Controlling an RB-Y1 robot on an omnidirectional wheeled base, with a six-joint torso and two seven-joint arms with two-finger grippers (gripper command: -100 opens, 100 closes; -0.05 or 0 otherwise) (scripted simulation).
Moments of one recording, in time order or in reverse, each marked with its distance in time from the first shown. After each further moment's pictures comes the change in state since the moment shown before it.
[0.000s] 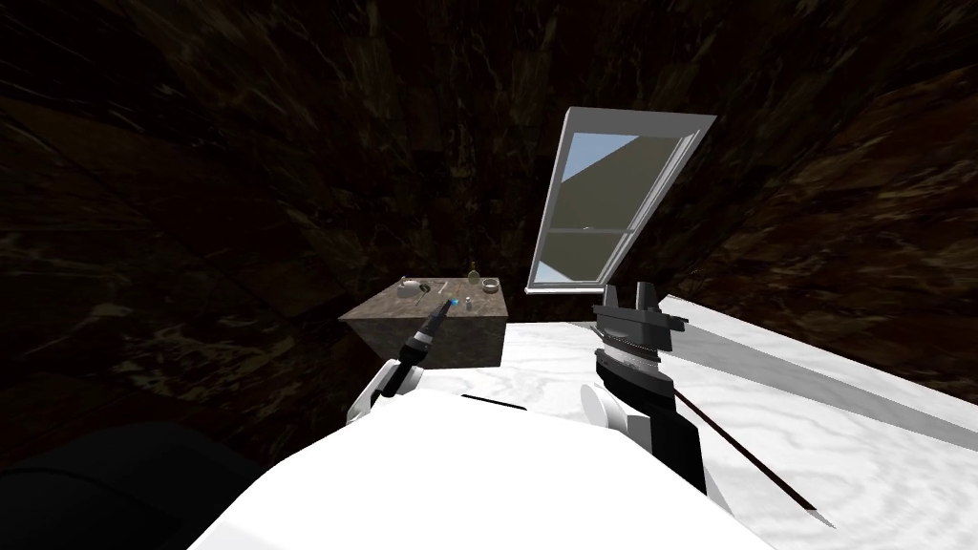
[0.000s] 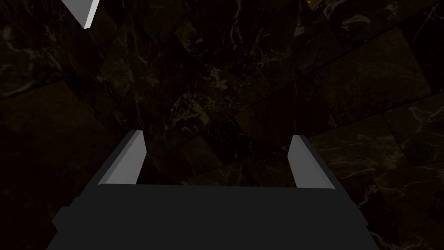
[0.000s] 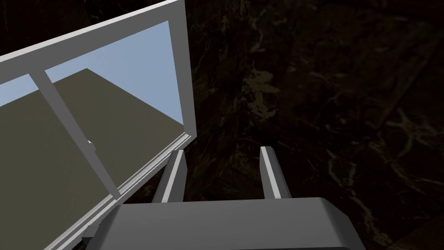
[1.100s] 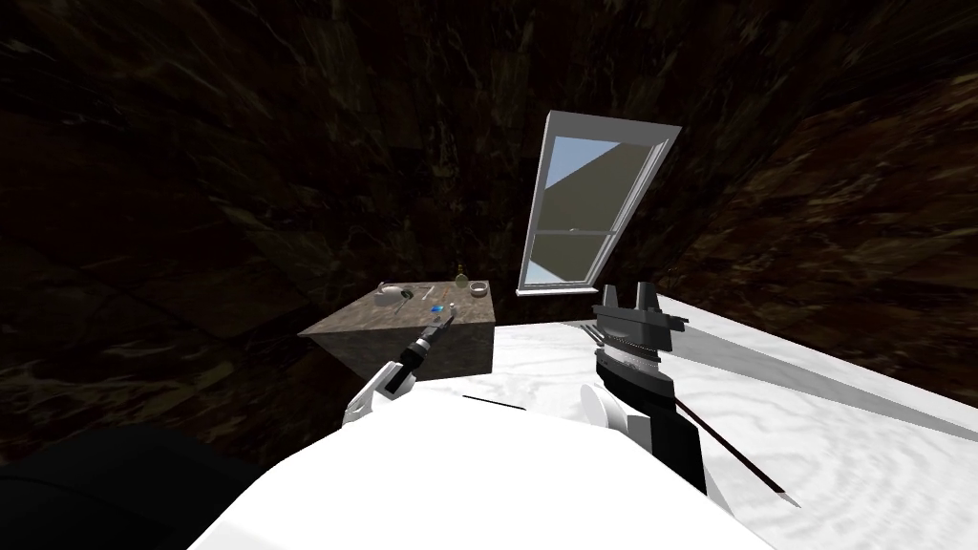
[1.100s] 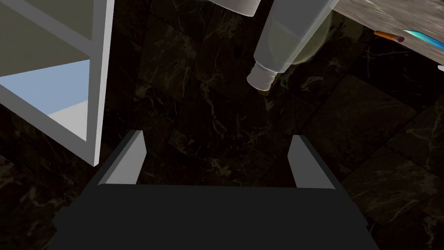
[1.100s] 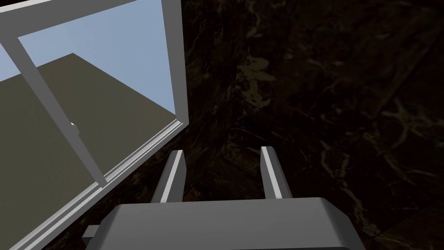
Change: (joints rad) left arm -0.053 0.120 -0.022 0.261 -0.130 0.101 -0.224; right arm 0.000 0.000 0.000 0.000 0.000 0.000 0.000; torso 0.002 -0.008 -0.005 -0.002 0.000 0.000
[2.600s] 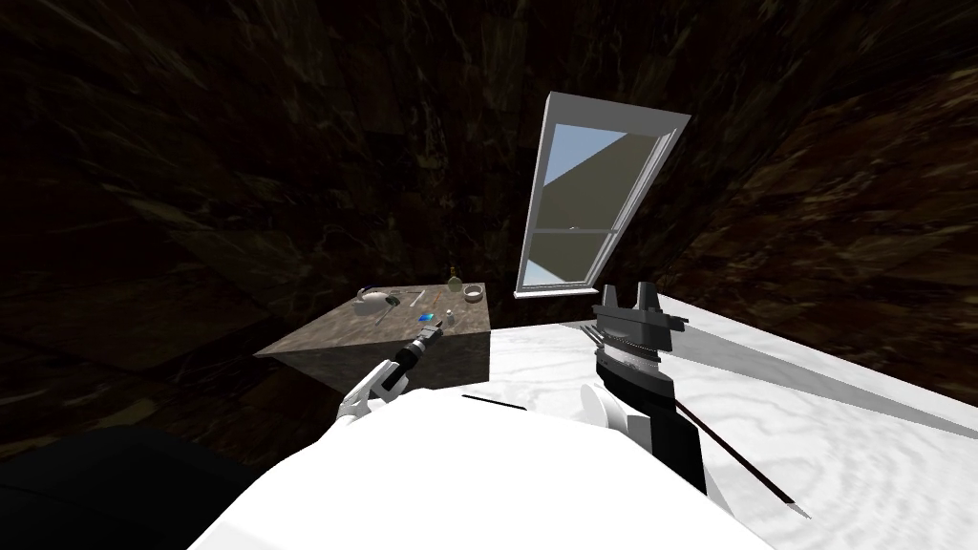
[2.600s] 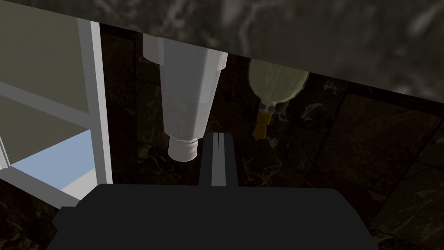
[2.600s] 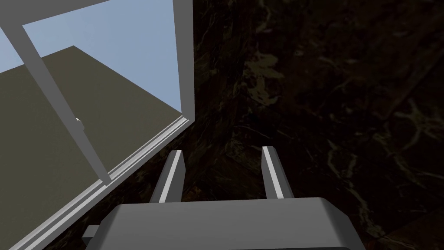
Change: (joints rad) left arm -0.038 0.085 -0.005 0.124 -0.047 0.049 -0.118; right arm 0.000 0.000 0.000 0.000 0.000 0.000 0.000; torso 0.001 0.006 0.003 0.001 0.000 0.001
